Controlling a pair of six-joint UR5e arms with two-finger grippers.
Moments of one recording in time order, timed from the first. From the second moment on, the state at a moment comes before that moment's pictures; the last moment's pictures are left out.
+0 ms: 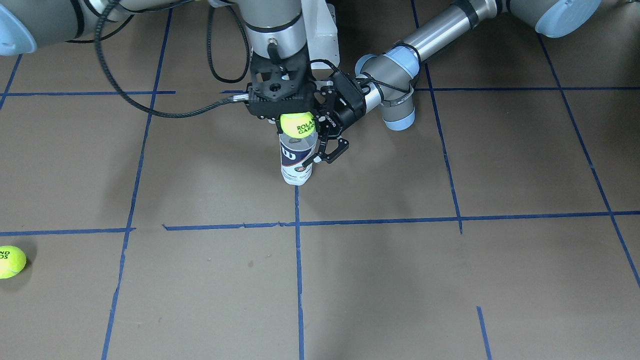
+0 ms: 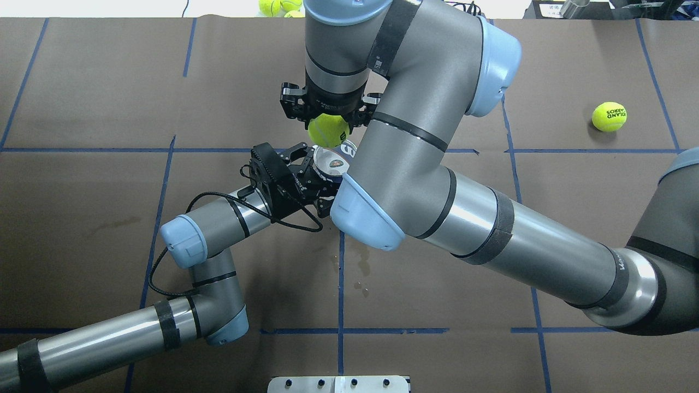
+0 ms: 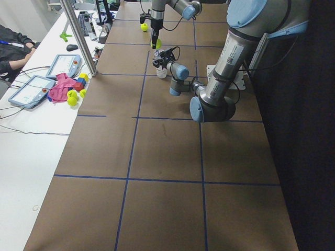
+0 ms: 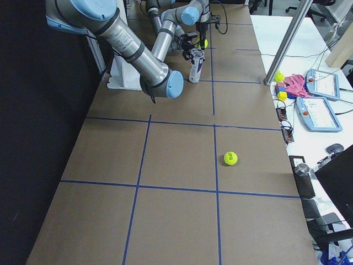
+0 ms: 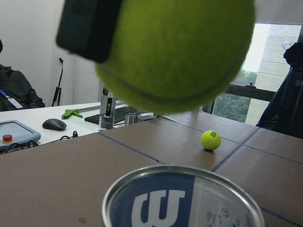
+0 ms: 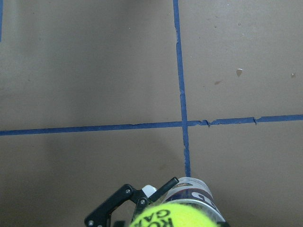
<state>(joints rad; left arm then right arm) -0.41 -2.22 -1.21 -3.30 -1.33 -0.48 0.65 -0.56 1.66 -1.84 1.91 1.20</state>
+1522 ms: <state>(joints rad) -0.41 -2.22 -1.21 -3.30 -1.33 -0.48 0.62 -0.64 1.78 -1.84 1.89 1.28</state>
